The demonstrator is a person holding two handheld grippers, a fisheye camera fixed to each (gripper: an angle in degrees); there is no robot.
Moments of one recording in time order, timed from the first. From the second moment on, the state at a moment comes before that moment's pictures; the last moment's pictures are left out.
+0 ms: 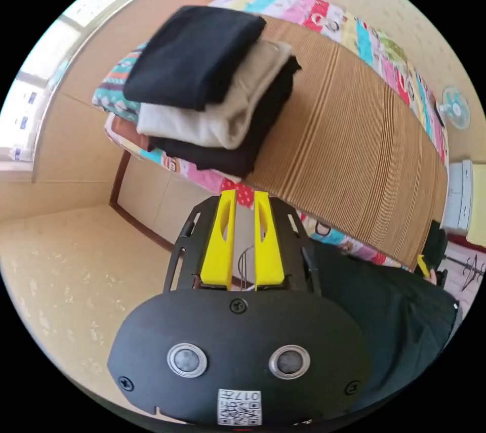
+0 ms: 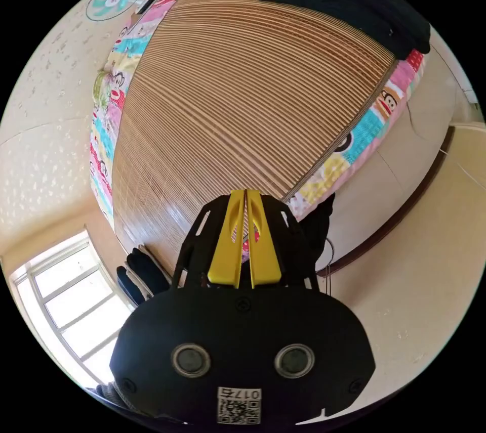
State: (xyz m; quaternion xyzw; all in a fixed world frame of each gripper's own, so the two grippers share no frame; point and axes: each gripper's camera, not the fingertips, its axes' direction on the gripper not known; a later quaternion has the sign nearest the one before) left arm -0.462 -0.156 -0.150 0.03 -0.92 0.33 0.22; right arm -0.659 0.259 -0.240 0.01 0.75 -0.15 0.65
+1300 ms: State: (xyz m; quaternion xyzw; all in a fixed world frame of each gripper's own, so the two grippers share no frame) left arm -0.444 -0.068 0.331 -0.43 -0.57 0.36 0.59; right arm -0.538 0.456 0.043 -0.58 0.15 -0.32 0.74
